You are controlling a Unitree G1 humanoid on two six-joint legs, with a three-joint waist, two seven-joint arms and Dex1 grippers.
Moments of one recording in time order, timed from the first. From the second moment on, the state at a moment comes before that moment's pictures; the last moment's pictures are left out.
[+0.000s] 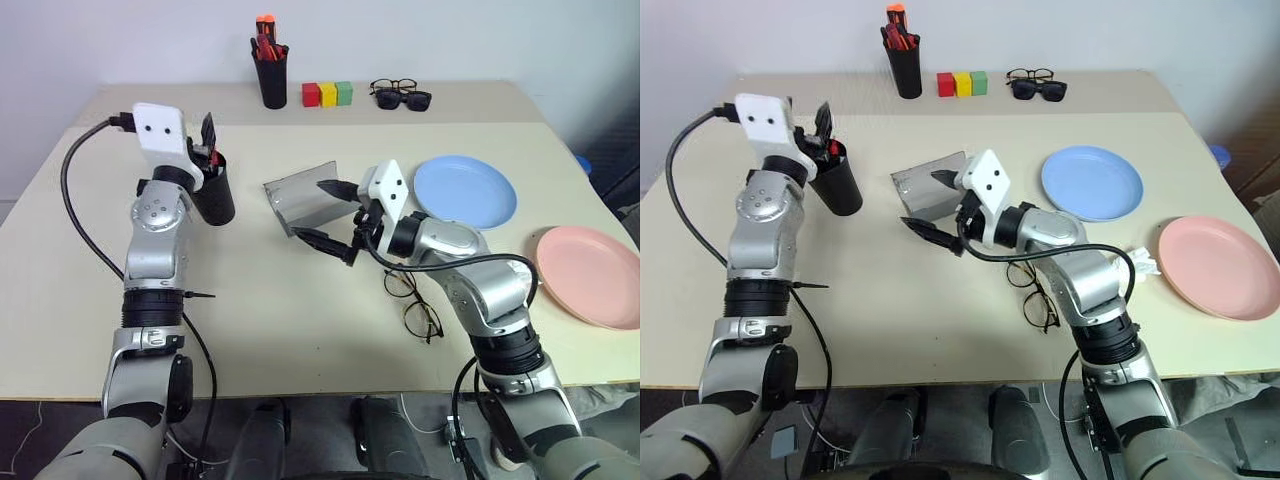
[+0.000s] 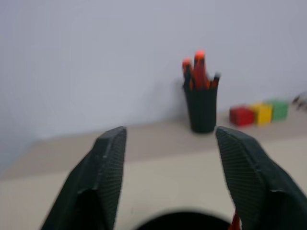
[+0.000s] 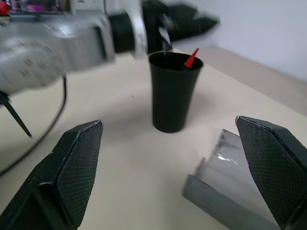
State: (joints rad) left arm -0.73 0.34 0.18 0.21 -0.15 0.10 -0.16; right arm -0.59 -0.36 0.16 -0.24 0.36 0.52 0.71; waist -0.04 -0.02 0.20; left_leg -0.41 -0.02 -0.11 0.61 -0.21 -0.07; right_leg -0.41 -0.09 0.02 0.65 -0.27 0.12
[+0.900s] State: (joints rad) left arm -0.88 0.39 -0.34 0.49 -0.08 0.41 -0.89; right arm -0.31 -0.61 -0.02 -0.51 0.38 0.65 0.65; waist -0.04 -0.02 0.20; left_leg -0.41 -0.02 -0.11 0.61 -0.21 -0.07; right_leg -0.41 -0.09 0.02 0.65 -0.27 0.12
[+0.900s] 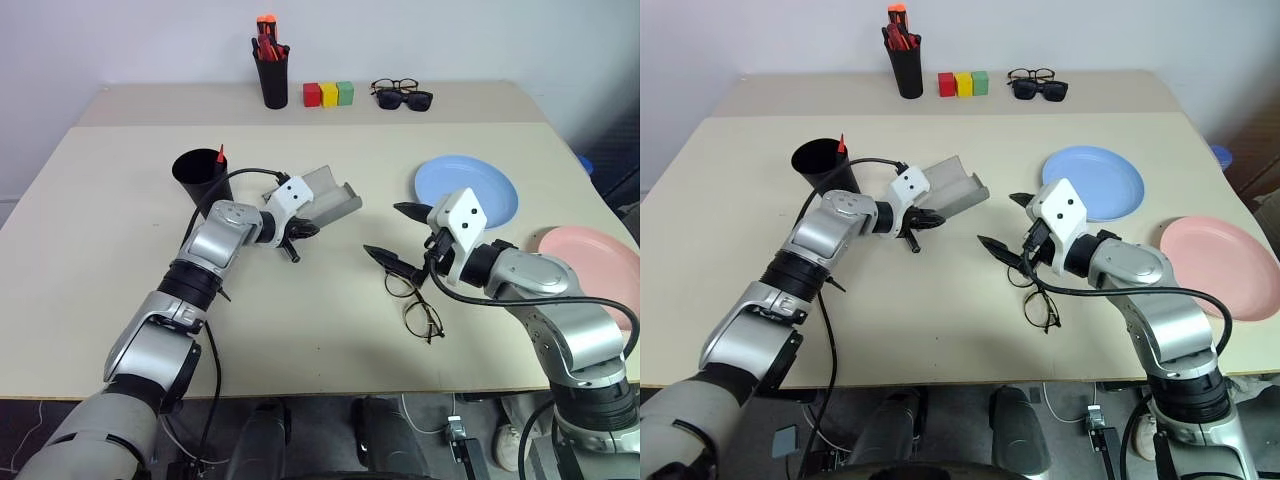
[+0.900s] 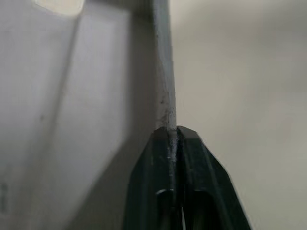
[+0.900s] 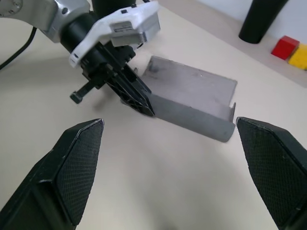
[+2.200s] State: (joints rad) left arm -0.29 0.70 0.06 -0.14 -0.31 0.50 -0.99; right arm -0.43 -0.83 0.01 -0.61 0.53 0.99 0.68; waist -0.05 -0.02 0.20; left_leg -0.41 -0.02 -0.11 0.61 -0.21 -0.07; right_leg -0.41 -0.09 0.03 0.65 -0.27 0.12
